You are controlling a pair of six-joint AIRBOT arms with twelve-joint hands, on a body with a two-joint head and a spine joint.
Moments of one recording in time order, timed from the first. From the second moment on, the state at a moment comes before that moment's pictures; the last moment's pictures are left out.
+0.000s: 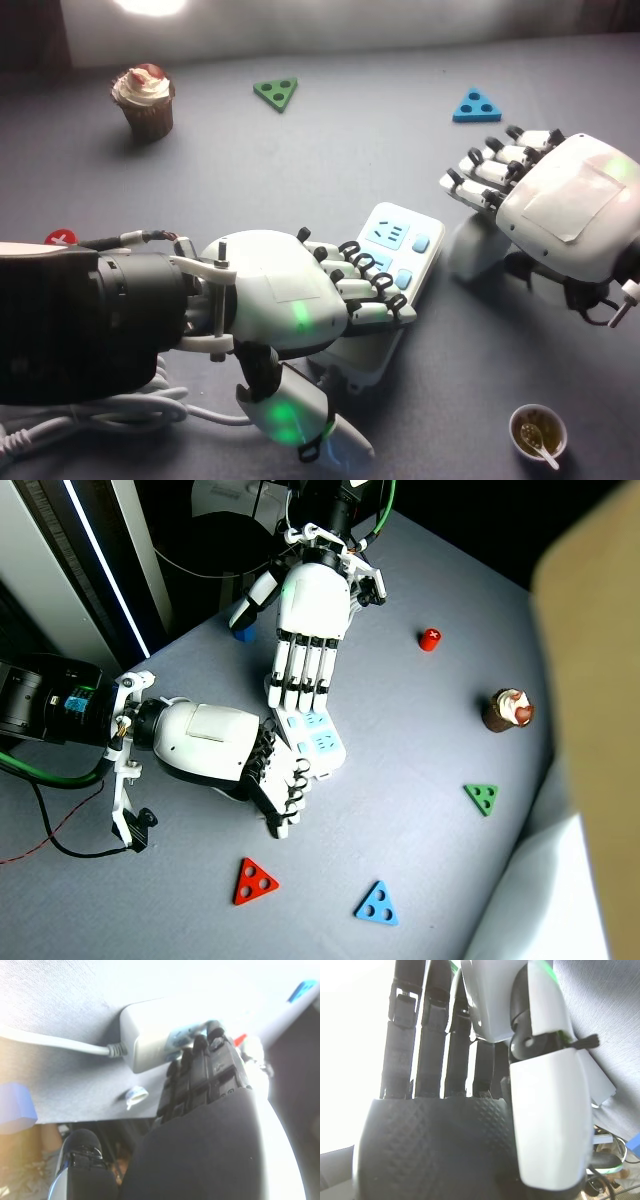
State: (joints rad) left arm 0.61 -1.09 0.93 1.08 -0.04 0.16; right arm -0.59 -1.18 1.10 0.34 0.92 -1.78
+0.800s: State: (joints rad) left arm 0.61 -1.09 0.92 1.08 -0.03 0.16; right arm -0.59 -0.92 0.92 0.39 0.82 -1.44
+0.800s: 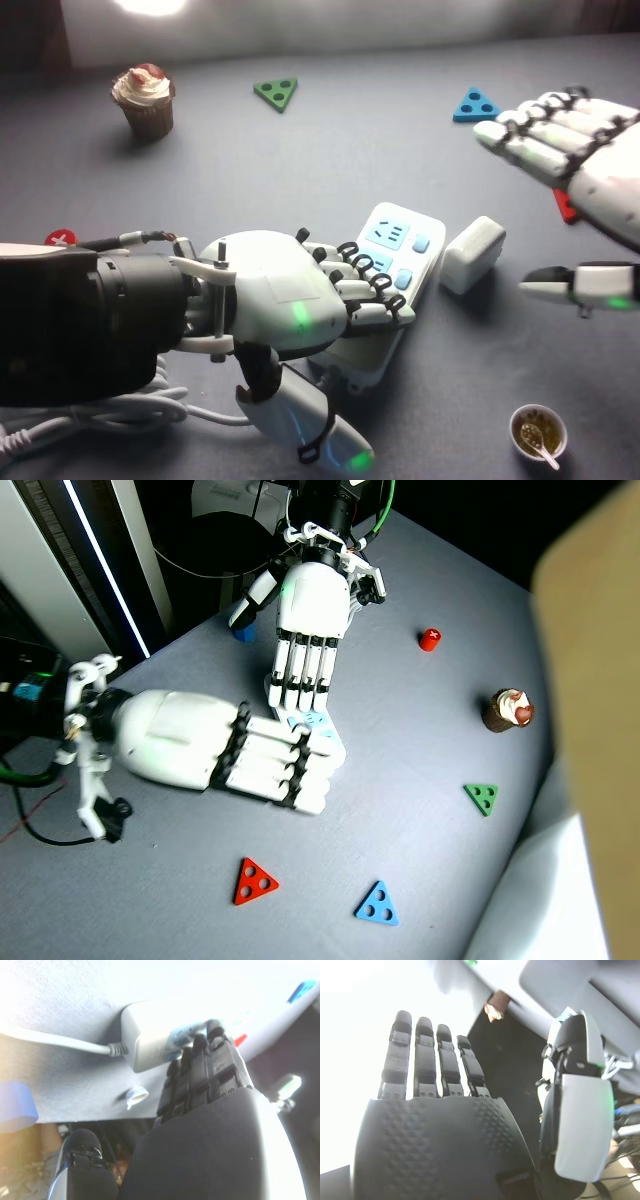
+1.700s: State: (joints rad) left arm 0.45 -0.99 0.87 1.00 -0.02 0.16; right arm -0.72 -0.75 0.83 0.05 0.94 -0.87
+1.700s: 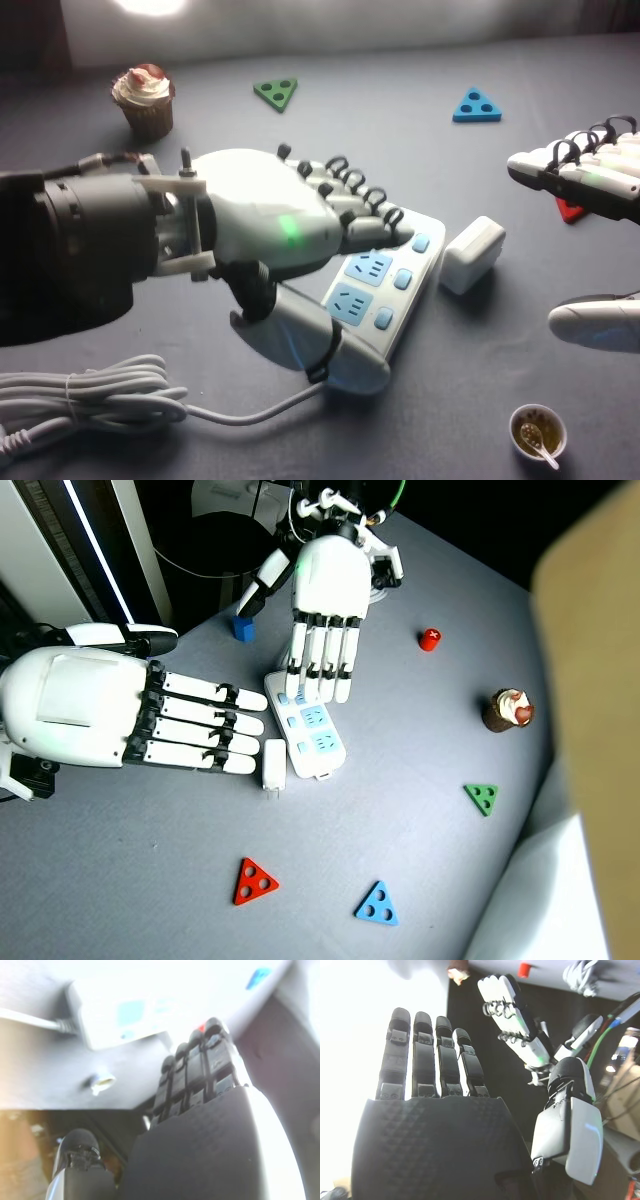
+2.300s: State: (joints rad) left arm 0.39 -0.96 0.85 0.97 0.01 0.16; right arm -0.72 -0.78 0.84 0.06 0.91 -0.90
